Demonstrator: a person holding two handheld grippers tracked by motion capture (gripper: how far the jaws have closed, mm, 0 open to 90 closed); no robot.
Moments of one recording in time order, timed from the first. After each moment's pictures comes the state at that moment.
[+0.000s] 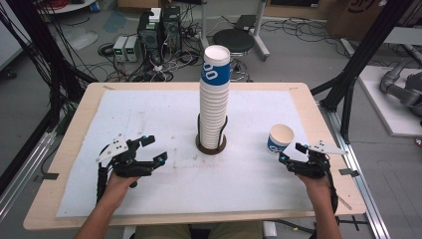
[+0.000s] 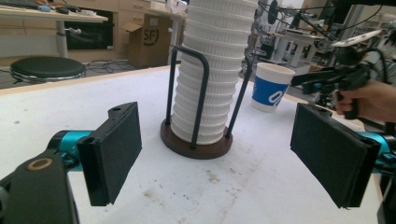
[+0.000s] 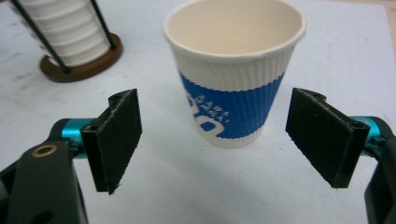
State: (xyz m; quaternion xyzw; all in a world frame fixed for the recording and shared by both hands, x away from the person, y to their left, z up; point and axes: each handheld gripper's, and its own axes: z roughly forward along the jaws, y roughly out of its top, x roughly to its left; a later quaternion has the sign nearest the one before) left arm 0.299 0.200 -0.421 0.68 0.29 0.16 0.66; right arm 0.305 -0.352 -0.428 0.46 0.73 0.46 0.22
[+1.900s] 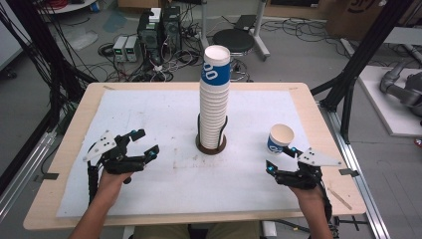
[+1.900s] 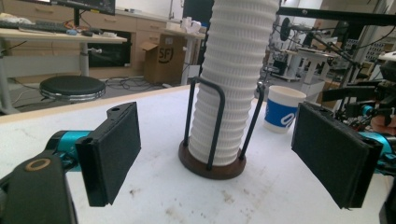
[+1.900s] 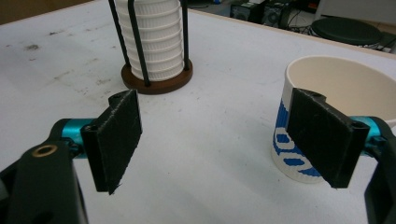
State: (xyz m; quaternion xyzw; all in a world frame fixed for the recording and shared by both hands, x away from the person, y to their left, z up) left arm 0.297 0.214 -0.400 0.65 0.30 0.19 0.68; right arm 0.266 -0.306 -0.401 0.38 0.75 0.49 0.24
